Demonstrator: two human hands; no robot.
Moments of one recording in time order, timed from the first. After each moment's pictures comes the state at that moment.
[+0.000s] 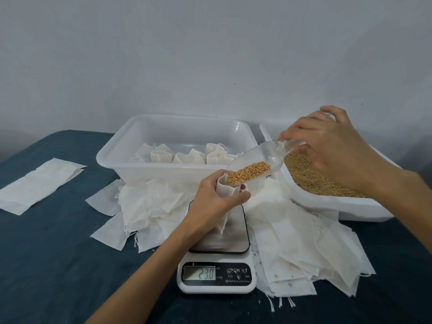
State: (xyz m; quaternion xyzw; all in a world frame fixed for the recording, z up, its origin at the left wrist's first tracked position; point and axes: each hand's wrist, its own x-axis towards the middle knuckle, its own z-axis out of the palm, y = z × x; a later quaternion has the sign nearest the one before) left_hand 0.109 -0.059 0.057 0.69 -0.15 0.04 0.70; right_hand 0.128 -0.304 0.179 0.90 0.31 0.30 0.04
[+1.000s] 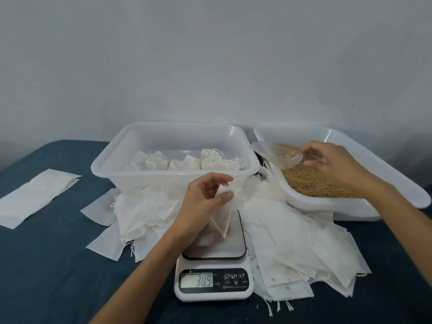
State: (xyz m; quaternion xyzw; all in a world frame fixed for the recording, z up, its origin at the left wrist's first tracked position) left_hand 0.115 -0.050 0.059 0.67 -0.14 0.04 0.73; right_hand 0.175 -0.367 0.130 0.96 0.08 0.12 -0.24
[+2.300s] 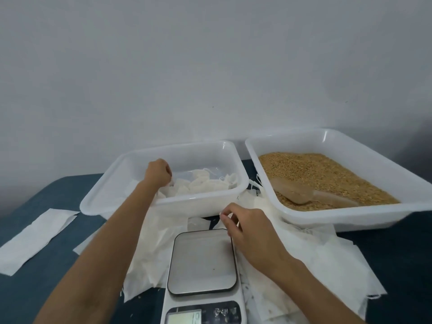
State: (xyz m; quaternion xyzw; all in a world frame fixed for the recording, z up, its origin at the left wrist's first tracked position) left_hand 0.325 0.032 0.079 0.97 0.05 0.10 0.22; right_hand 0.122 -0.227 0.044 0.89 0.17 0.16 -0.38
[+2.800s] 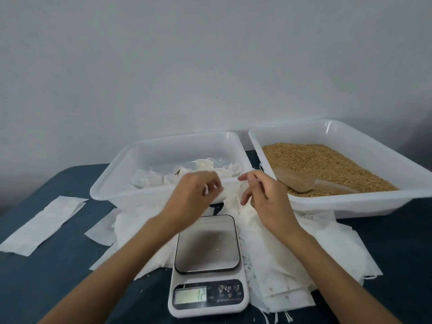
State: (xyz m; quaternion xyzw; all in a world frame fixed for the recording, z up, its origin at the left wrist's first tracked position) left_hand 0.157 -0.046 0.087 0.89 -0.27 0.21 0.30; right_hand 0.130 -0.246 0.060 0.78 0.13 0.20 -0.58
